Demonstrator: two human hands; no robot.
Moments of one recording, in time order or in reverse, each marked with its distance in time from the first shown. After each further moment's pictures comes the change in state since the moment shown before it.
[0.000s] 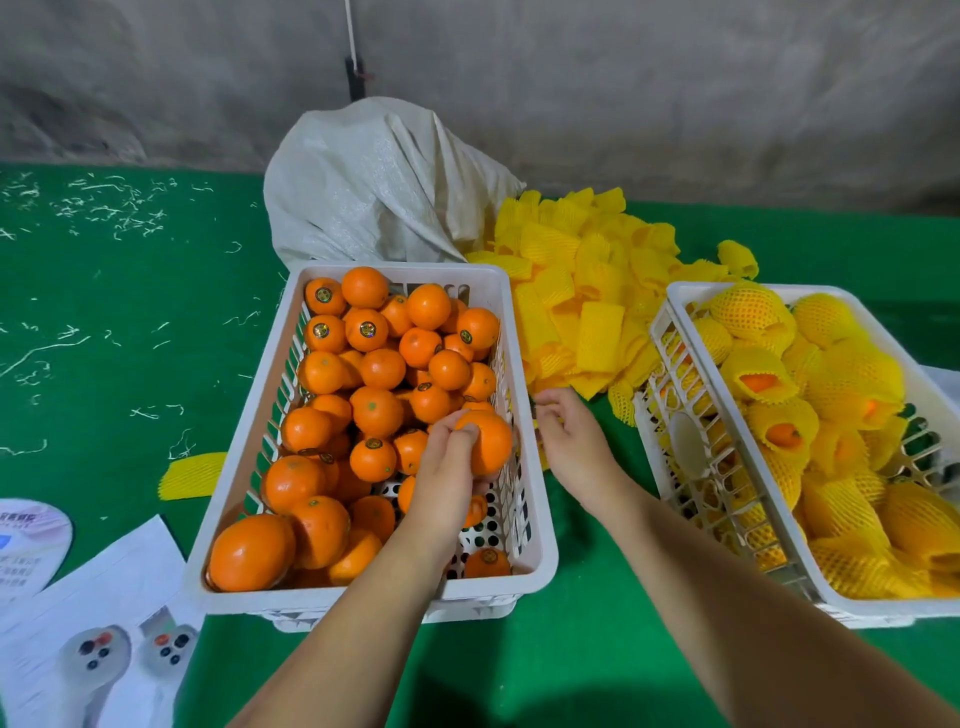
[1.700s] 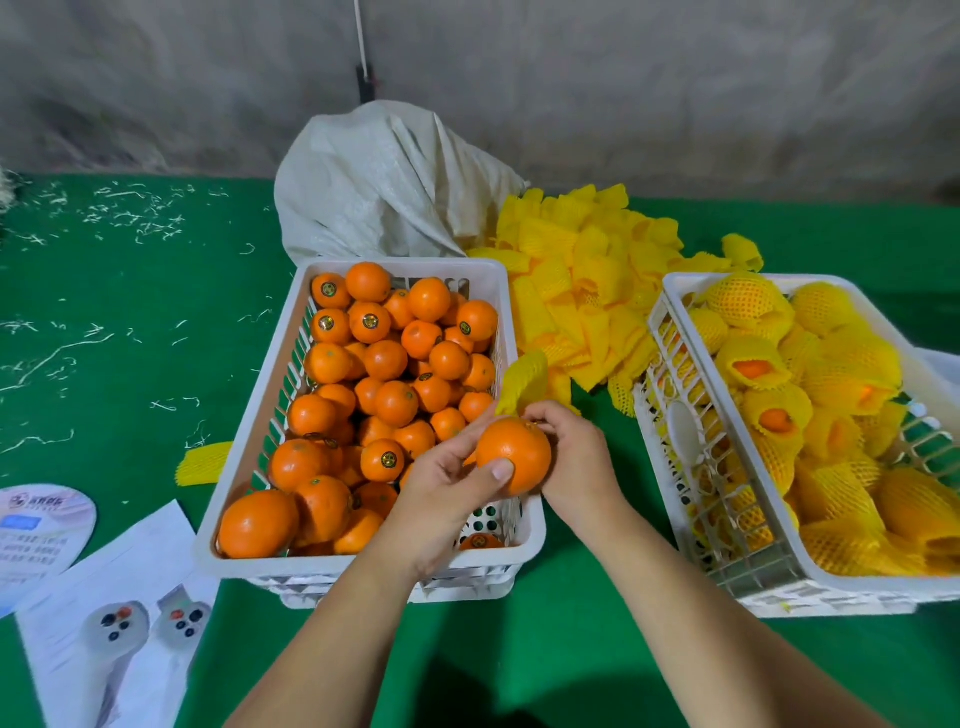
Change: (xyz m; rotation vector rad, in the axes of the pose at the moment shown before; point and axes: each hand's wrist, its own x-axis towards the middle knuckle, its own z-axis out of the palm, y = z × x) left_hand -0.049 -0.001 -0.010 -0.162 -0.363 0.183; right_hand -0.071 -0.038 -0.010 0.152 -0.040 -0.138
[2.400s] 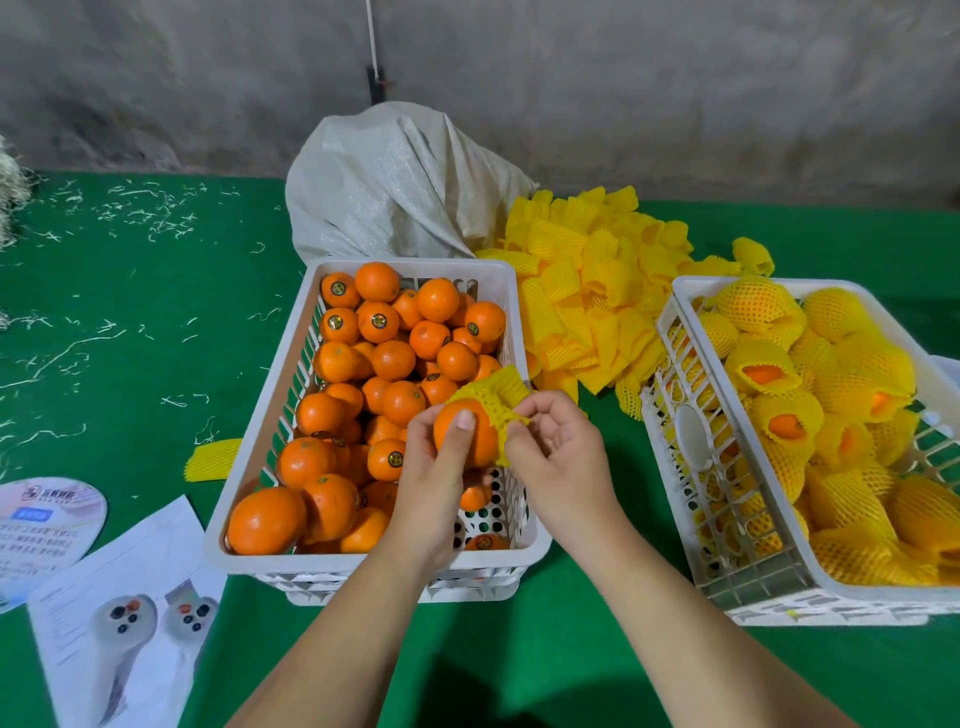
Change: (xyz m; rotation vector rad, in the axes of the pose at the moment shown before) left_hand 0.007 0.001 0.005 -0.081 0.424 0.016; right_hand -0.018 -0.030 0.015 0.207 0.003 -0.126
